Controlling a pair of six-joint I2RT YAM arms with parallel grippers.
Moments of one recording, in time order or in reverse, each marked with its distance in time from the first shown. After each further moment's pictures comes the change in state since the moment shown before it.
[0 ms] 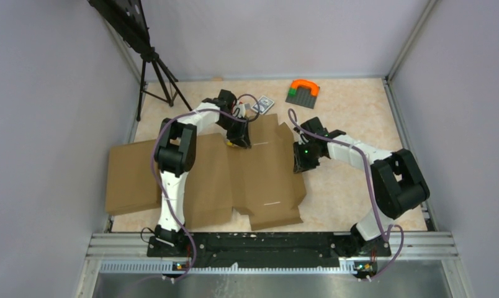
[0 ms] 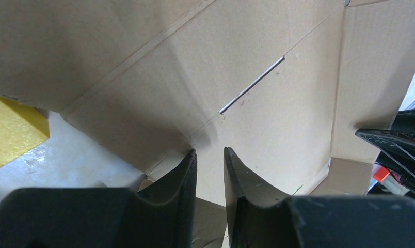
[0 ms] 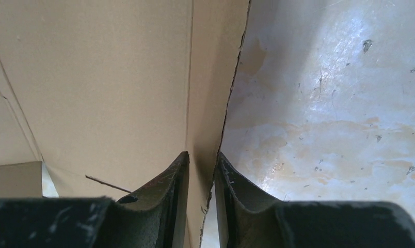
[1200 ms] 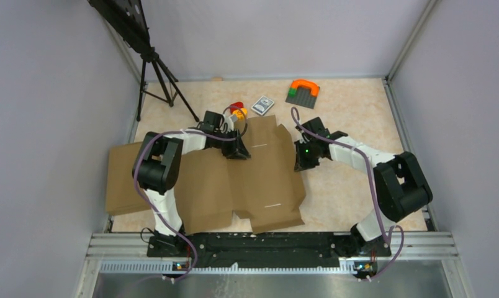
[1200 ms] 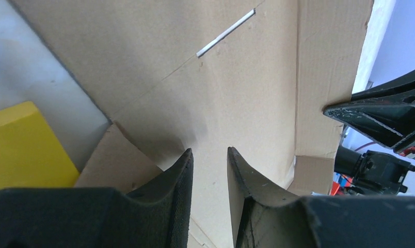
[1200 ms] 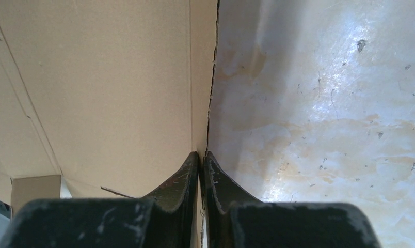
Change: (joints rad) left arm 0.029 -0.317 -0.605 0.571 0.119 -0.277; right arm 0.000 -0.030 -0.016 0.035 0.008 0.058
